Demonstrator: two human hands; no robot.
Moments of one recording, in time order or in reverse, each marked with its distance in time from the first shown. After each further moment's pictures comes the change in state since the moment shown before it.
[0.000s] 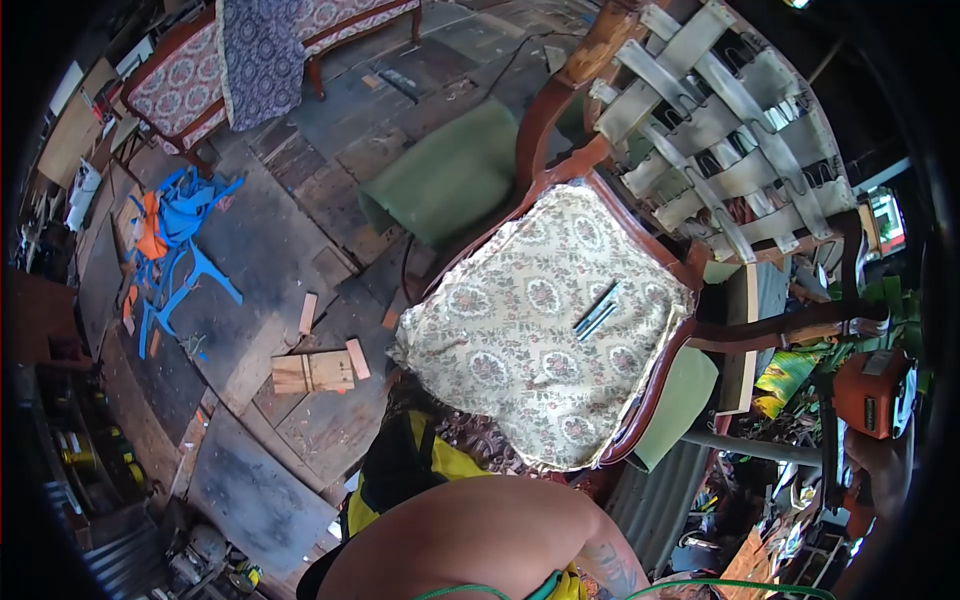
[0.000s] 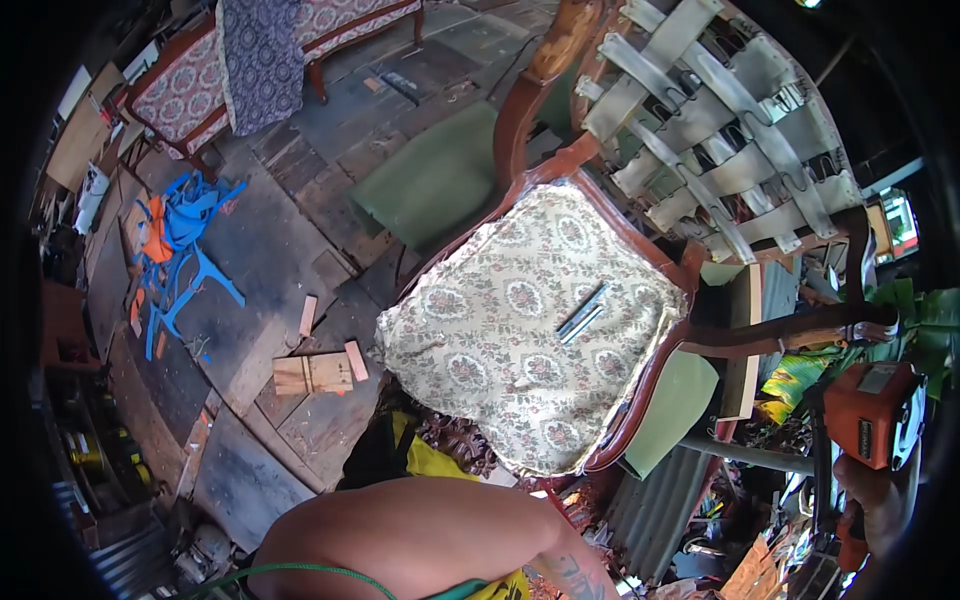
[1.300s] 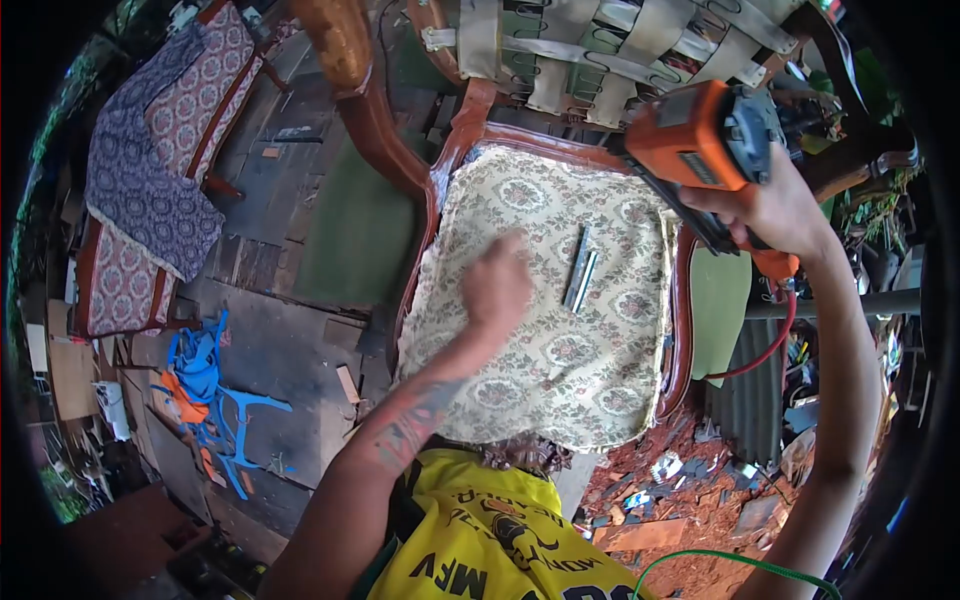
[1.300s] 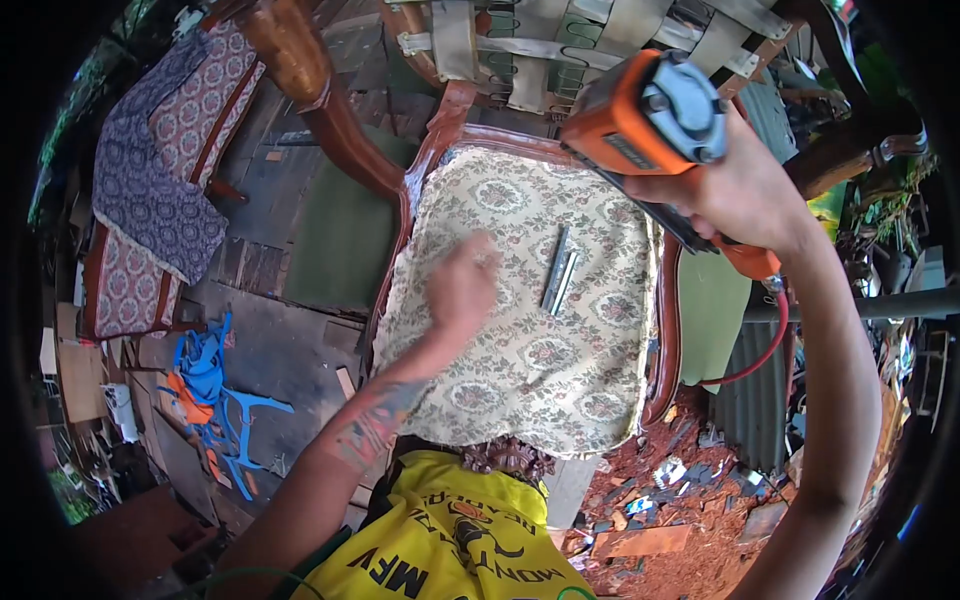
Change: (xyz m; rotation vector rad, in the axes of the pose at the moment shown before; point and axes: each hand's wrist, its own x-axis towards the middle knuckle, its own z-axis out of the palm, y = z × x) left_hand -0.310 -0.079 -0.434 1.065 0.762 -0.994; right_hand 0.201 -0.225 -0.057 0.306 -0.039 -0.400
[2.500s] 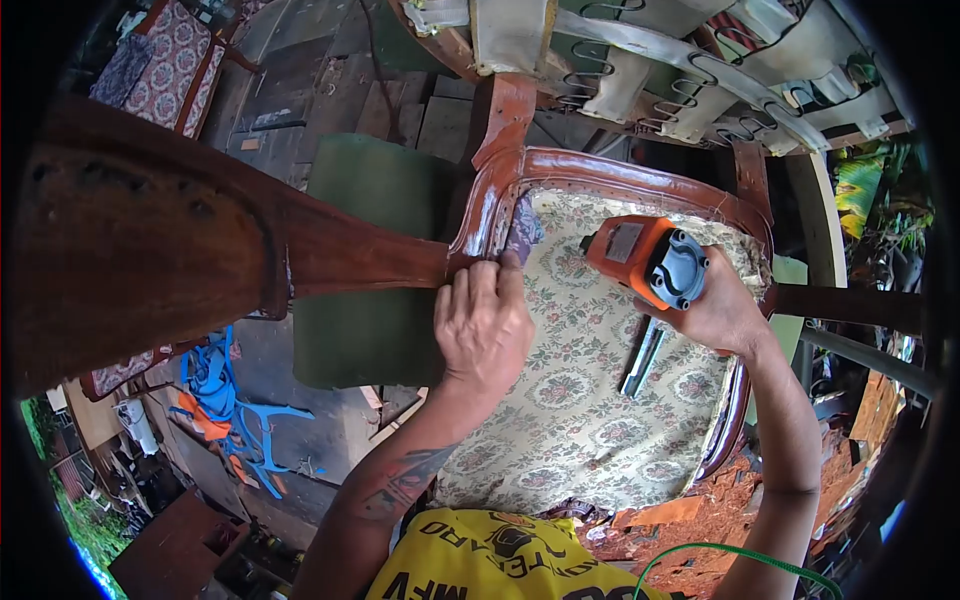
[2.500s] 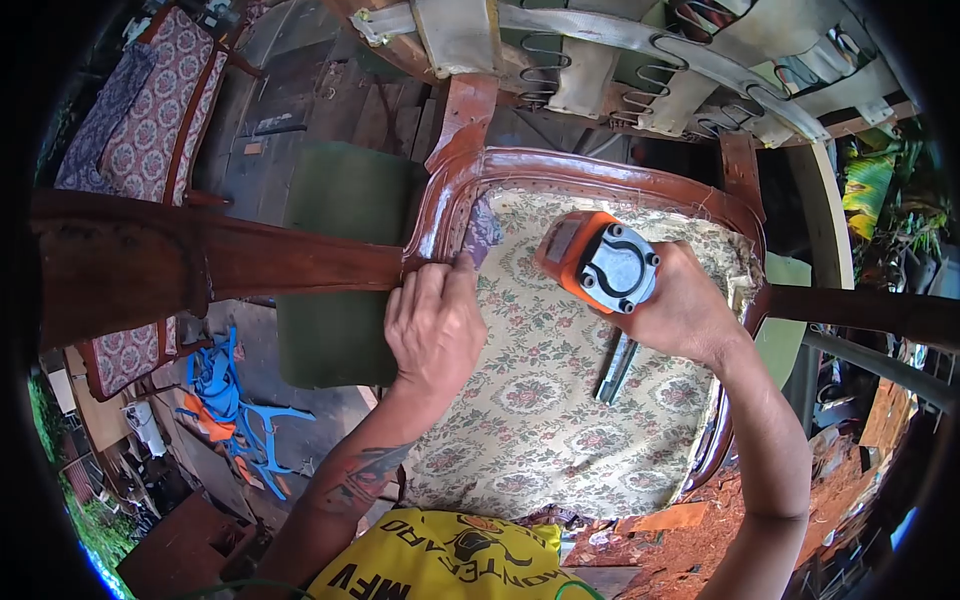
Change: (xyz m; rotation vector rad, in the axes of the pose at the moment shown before) left_hand 0.111 -0.076 -0.007 0.441 -0.054 0.204; right_hand 0.150 0.098 0.158 0.046 -0.367 0.054
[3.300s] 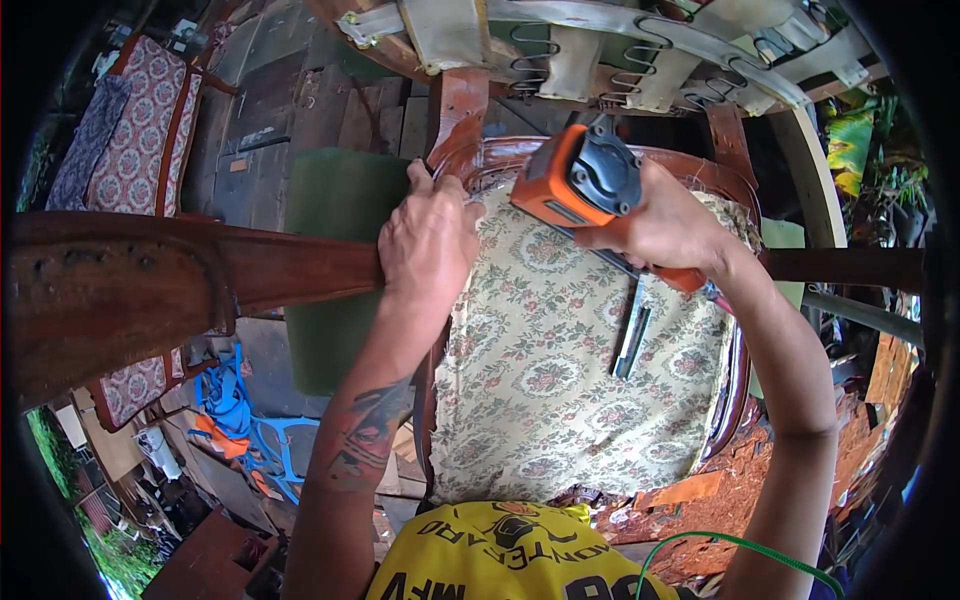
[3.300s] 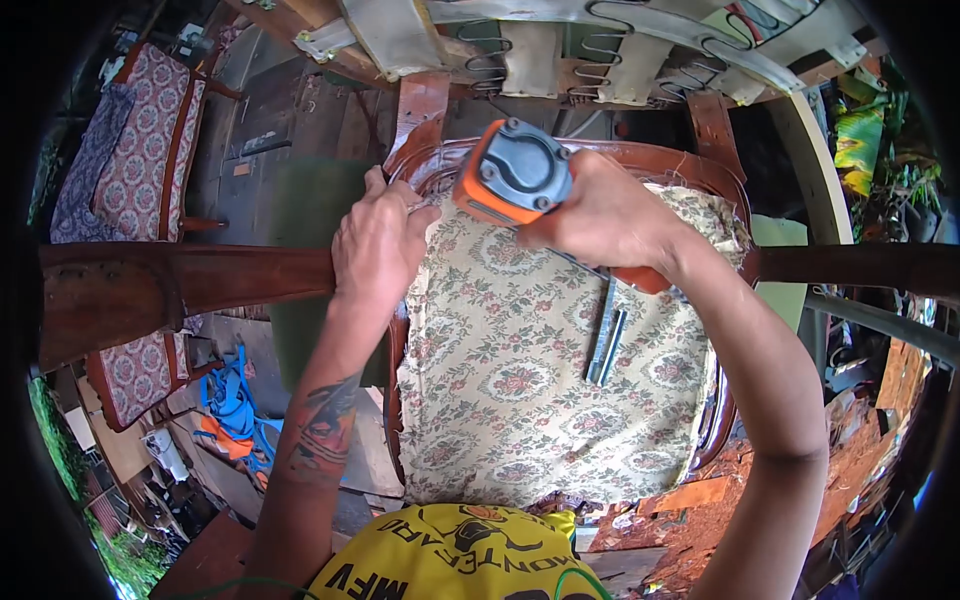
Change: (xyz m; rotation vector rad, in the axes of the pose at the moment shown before) left_hand 0.085 -0.019 -0.010 -0.150 -0.308 -0.151; right_hand 0.040 -0.024 -0.013 0.248 0.055 0.056
